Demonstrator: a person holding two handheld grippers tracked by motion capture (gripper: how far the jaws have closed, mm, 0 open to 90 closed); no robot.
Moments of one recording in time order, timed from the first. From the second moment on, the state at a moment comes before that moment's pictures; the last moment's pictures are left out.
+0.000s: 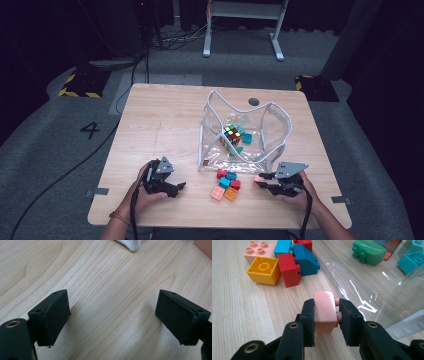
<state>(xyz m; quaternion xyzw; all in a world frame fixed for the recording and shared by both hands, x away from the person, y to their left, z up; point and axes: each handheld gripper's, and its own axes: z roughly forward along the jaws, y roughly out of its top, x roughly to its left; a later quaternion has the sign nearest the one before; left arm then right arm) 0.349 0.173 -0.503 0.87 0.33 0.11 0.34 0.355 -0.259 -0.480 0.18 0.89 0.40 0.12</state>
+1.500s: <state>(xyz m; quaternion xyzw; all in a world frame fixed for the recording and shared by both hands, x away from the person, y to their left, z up) 0.349 0.173 -0.503 0.87 0.33 0.11 0.35 0.408 -0.351 -0.378 0.27 0.83 0.43 0.23</state>
